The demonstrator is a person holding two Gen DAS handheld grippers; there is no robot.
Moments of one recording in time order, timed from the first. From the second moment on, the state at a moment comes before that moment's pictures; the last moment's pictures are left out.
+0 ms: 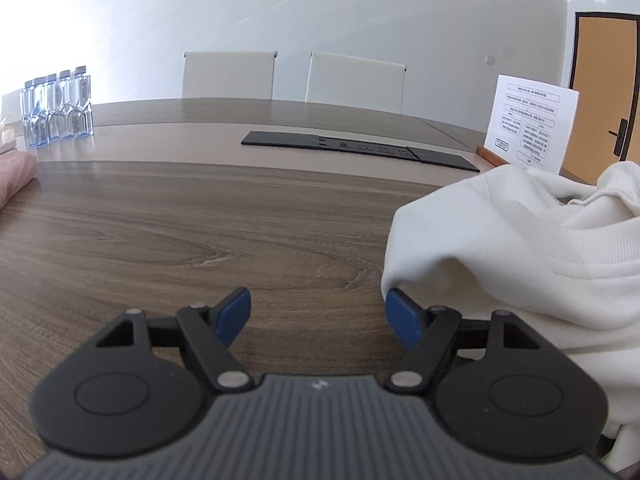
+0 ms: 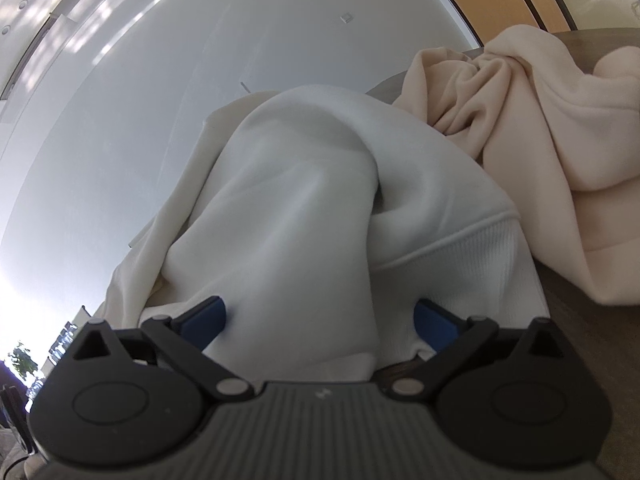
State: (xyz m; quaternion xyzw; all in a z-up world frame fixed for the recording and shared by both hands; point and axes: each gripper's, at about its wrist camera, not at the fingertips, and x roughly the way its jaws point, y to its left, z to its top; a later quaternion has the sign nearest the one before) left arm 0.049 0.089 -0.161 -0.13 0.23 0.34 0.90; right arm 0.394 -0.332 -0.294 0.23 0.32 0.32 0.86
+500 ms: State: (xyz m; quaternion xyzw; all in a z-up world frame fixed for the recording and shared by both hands) left arm 0.003 0.109 -0.140 -0.14 0.17 0.23 0.95; right arm 0.320 -0.239 -0.250 0.08 0.19 0.16 0.97
